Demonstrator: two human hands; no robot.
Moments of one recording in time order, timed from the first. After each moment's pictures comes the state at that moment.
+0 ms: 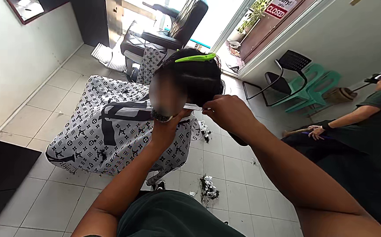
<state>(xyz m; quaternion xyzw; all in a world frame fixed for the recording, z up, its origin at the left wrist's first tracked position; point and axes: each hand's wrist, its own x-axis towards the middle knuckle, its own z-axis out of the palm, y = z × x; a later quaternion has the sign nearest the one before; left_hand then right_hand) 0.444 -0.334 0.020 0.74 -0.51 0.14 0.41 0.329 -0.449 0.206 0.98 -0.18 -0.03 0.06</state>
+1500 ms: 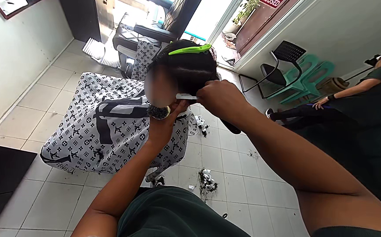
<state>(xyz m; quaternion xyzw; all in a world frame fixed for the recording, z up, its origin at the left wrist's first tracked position) 0.439 -0.334 0.023 0.75 -0.51 0.14 0.39 0.358 -0.449 0.219 0.97 -0.18 -0.12 0.12</state>
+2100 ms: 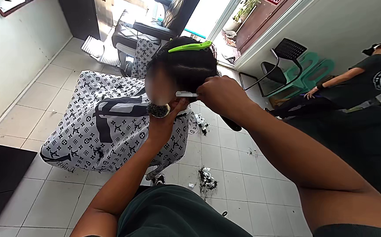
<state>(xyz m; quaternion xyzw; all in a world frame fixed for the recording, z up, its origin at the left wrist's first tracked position) 0.439 -0.332 0.024 0.76 -0.51 0.14 0.38 0.362 -0.448 0.223 0.97 -0.18 -0.13 0.12</state>
